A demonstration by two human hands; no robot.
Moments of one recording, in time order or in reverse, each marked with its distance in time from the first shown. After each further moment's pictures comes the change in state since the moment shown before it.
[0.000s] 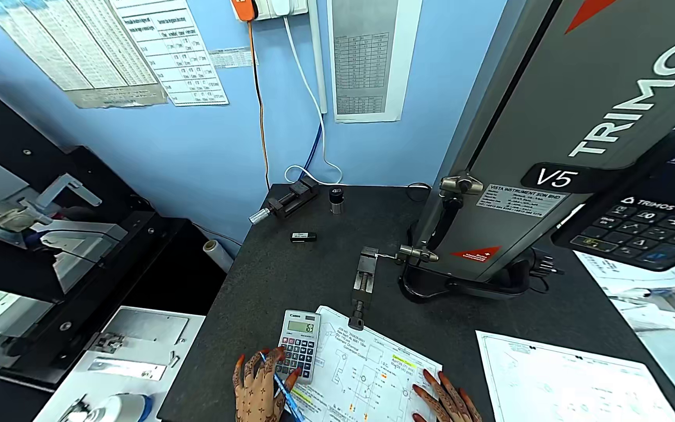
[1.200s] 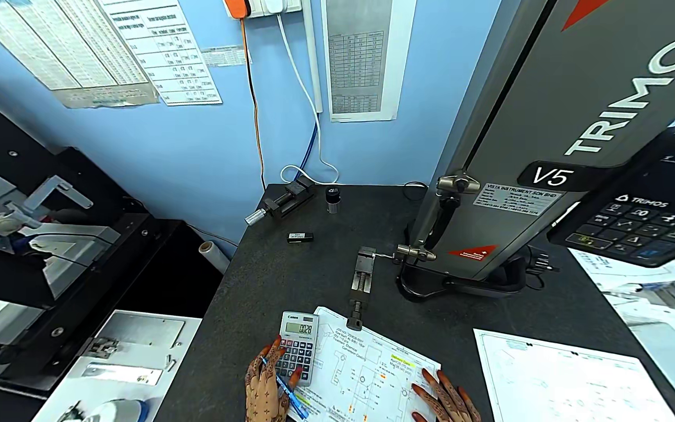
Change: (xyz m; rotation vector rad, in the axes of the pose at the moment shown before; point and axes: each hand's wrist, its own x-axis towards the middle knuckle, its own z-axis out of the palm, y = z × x) left_hand -0.004 -0.003 0.032 -0.171 0.066 -0.068; right_hand -0.001 0.000 0.002 0.011 0.003 0.015
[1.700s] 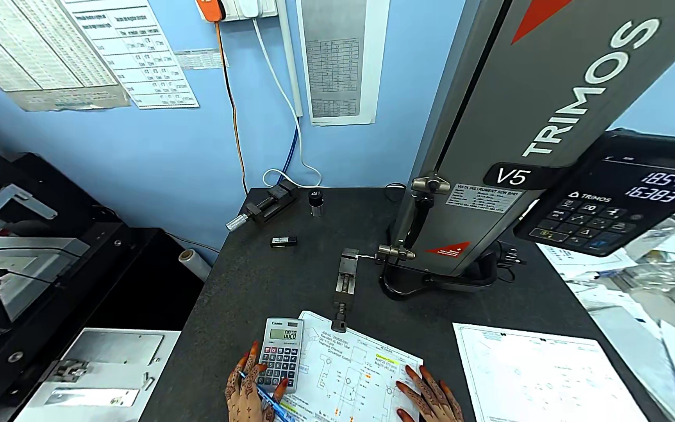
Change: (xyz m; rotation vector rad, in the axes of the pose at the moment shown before) left_hand 0.000 0.004 -0.004 -0.036 0.030 0.004; right_hand 0.000 -0.002 -0.002 0.000 0.004 0.012
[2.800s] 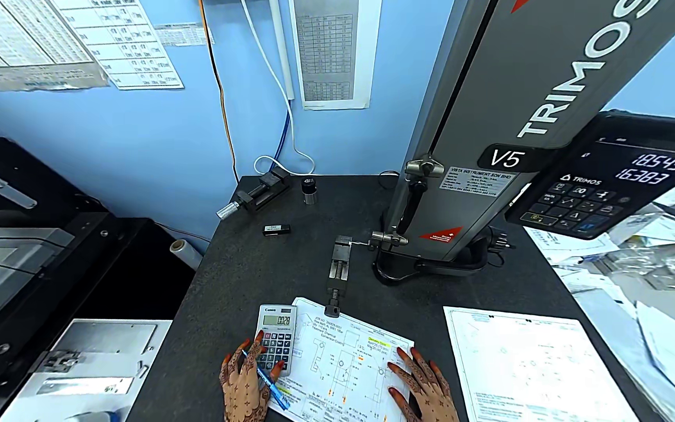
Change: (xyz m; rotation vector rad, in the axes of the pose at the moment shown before) left_hand -0.001 -0.007 0.006 0.120 -0.068 0.047; right_hand -0.002 0.005 0.008 -0.056 0.067 -0.022
